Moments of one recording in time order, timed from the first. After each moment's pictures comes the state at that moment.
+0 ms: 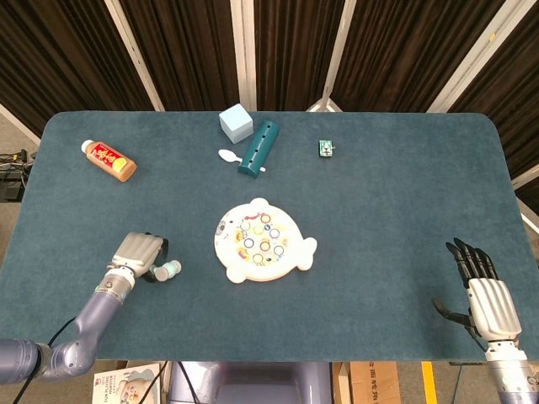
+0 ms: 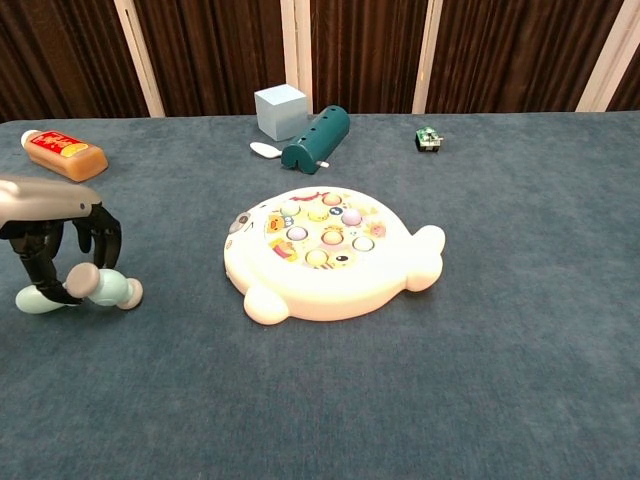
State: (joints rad) left arm -0.87 -1.29 0.03 -1.84 0.55 1.04 0.71; right arm 0.09 -1.12 0.05 -1.69 -1.51 1.44 0.13
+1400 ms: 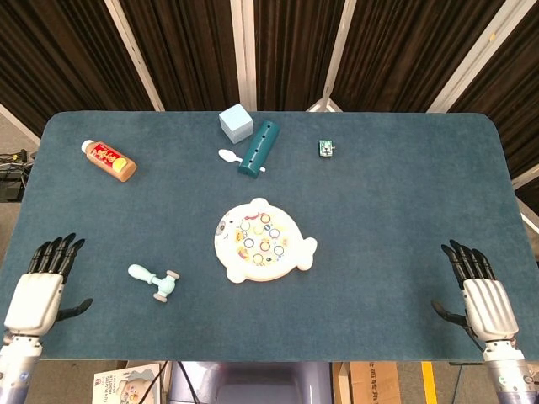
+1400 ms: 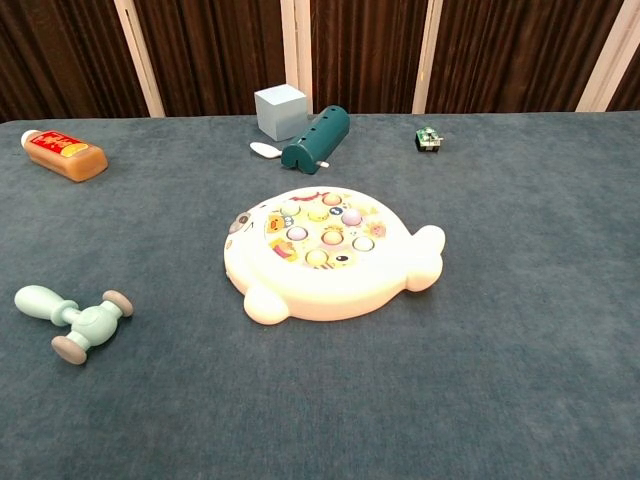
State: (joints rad) left arm -0.26 -1.21 0.23 -1.75 1.41 1.72 0.22; right arm 0.10 -1.12 0.04 -1.69 -1.51 1.42 0.06
